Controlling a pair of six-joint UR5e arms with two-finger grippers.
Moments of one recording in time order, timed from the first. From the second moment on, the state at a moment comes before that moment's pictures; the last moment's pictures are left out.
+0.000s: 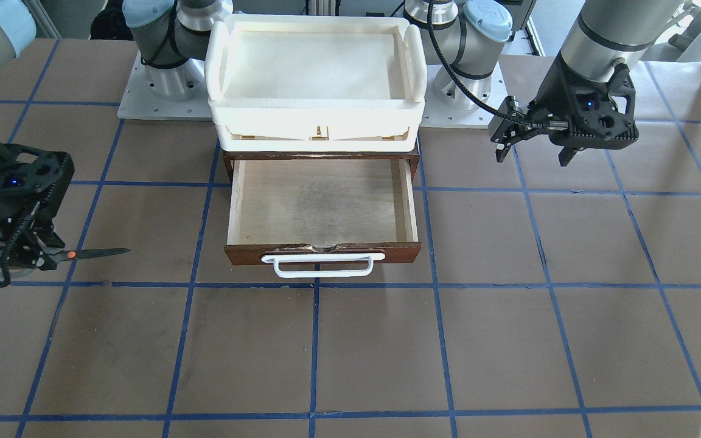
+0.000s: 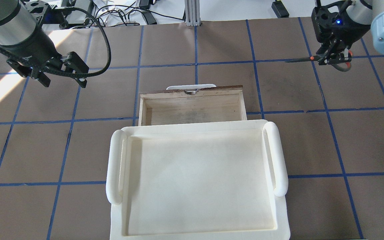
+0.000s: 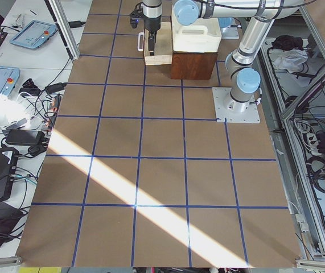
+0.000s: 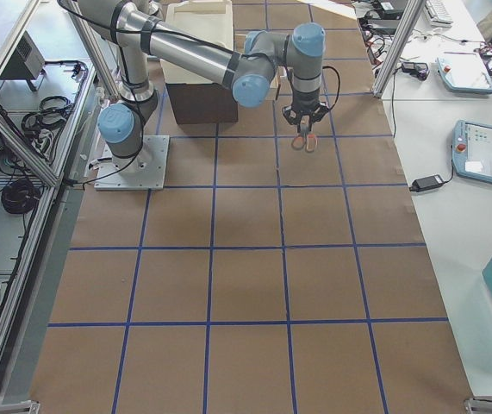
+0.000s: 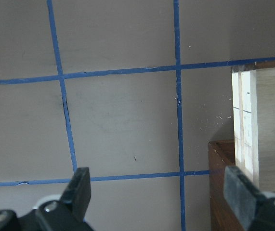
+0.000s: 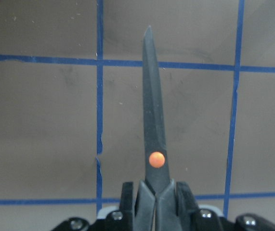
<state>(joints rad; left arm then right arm) -1.45 -1.53 -1.60 -1.57 1.59 0.18 1.38 -1.42 1.61 -1.88 -1.52 -1.81</state>
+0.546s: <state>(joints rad) -1.45 -1.53 -1.60 -1.57 1.59 0.18 1.73 -1.43 1.61 -1.85 -1.52 -1.45</state>
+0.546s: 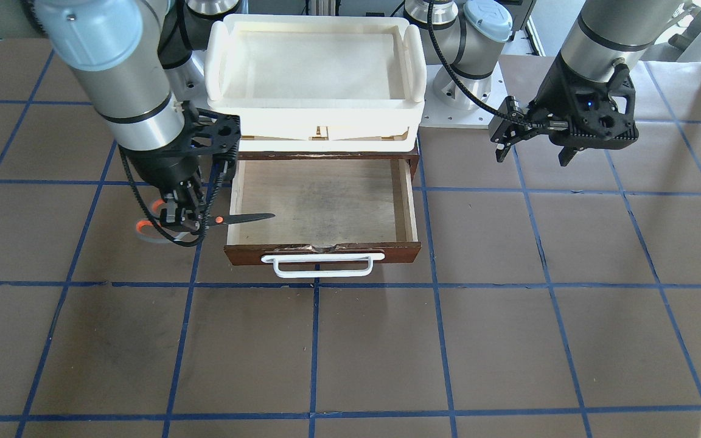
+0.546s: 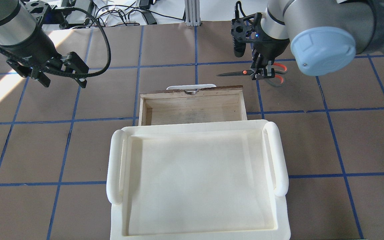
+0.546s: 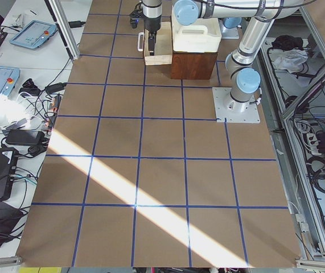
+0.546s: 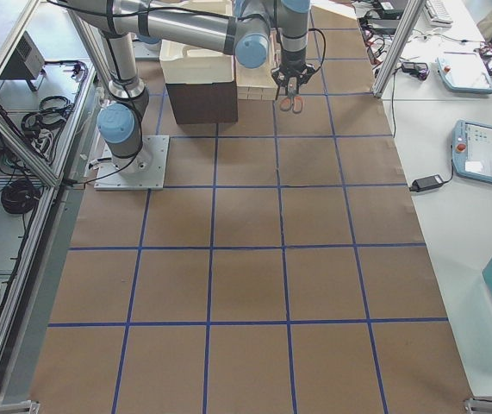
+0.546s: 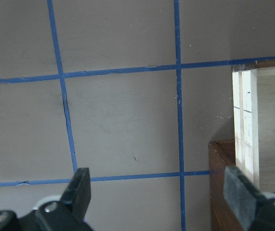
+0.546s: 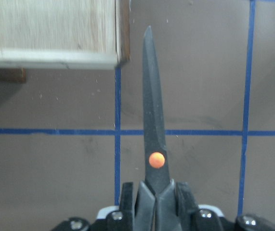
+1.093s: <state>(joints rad) -1.45 -1.53 -1.60 -1.57 1.59 0.18 1.91 -1.39 1.60 -1.89 -1.53 -1.25</state>
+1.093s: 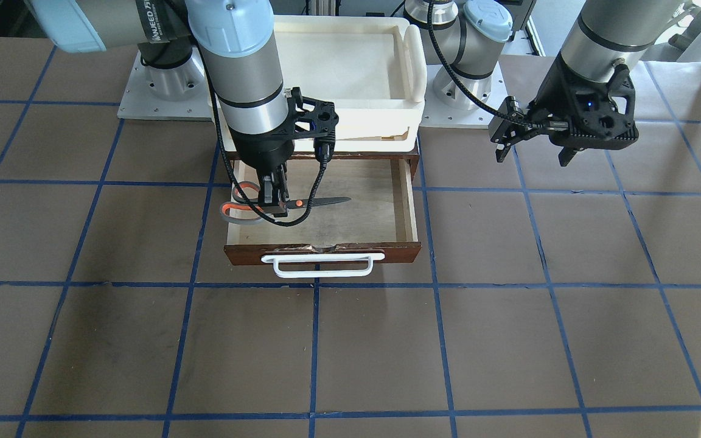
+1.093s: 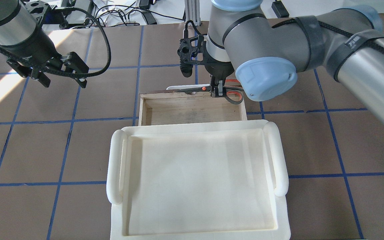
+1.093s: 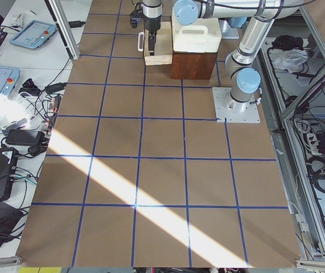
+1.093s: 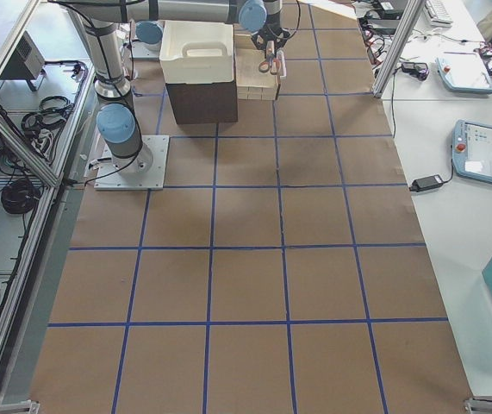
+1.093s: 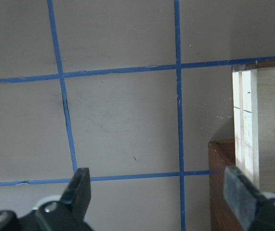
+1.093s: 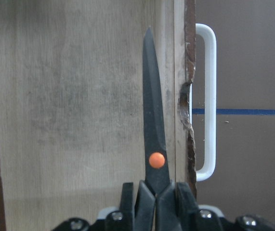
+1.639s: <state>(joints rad) -1.45 -1.53 -1.60 -1.57 1.59 0.18 2.01 -1.30 1.60 -1.94 -1.58 -1.12</state>
